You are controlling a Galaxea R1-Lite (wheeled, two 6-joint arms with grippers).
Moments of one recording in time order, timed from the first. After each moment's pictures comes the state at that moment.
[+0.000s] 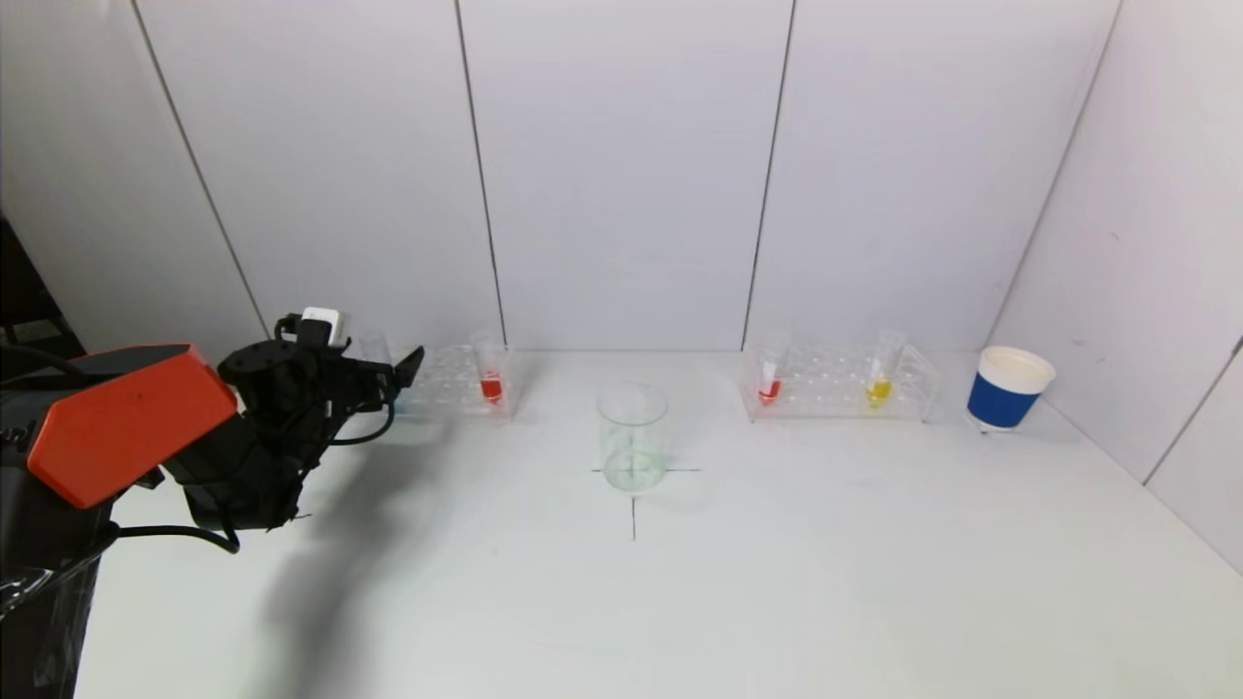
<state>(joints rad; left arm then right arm) 0.07 2.42 -1.05 -1.41 -0.19 0.06 0.00 0.00 0.00 -0.01 -0.02 0.04</state>
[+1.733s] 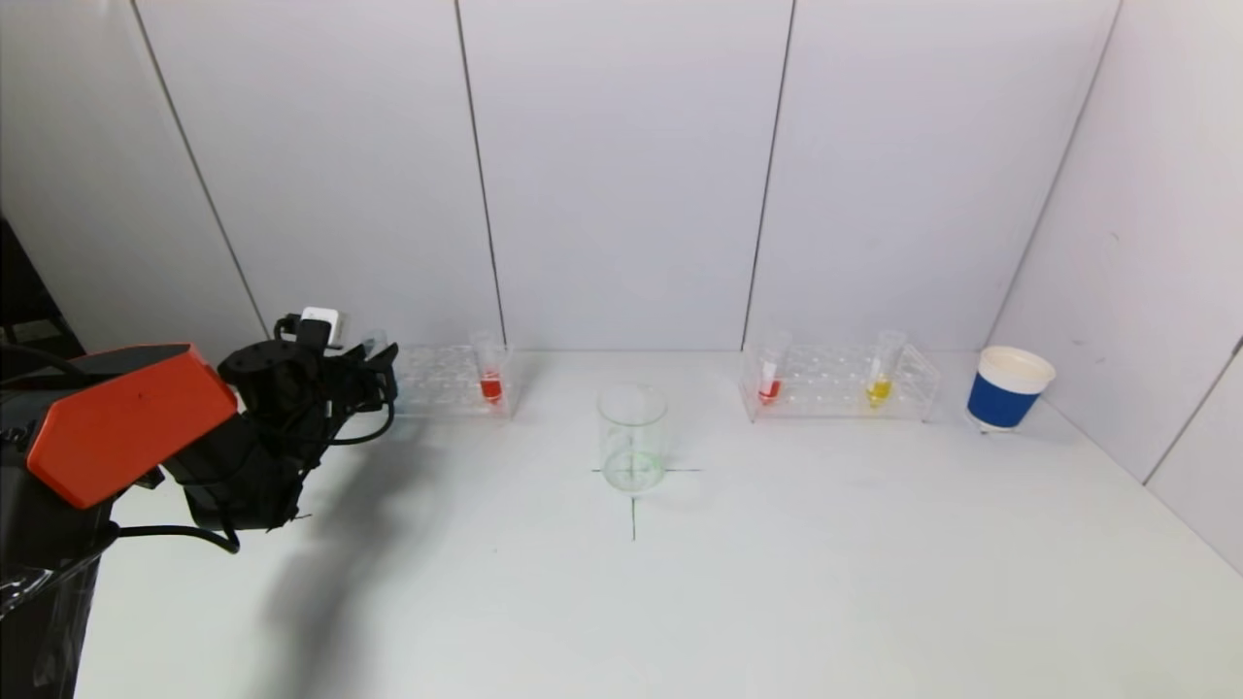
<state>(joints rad) 0.07 2.42 -1.05 -1.41 -0.17 0.06 0.00 0.00 0.00 -0.01 -0.02 0.04</state>
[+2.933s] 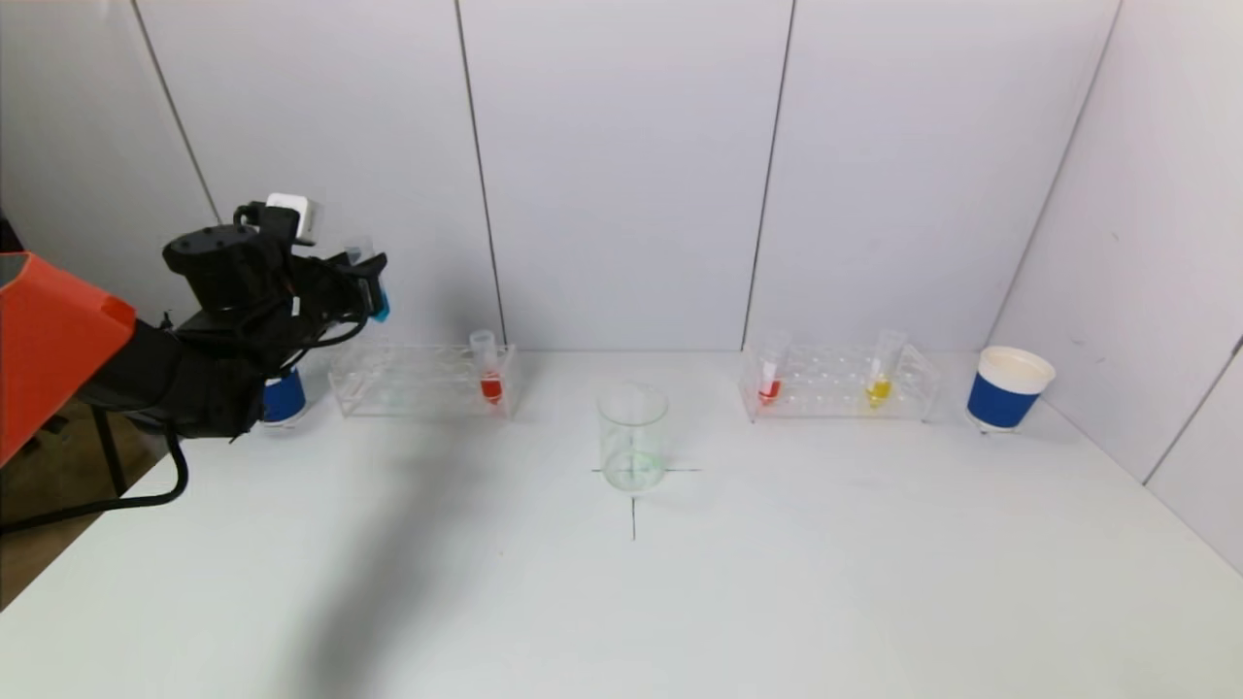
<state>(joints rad) 0.03 2.14 -1.20 -1.06 -0.17 0.06 0.00 0.00 0.00 -0.01 -0.02 0.04</state>
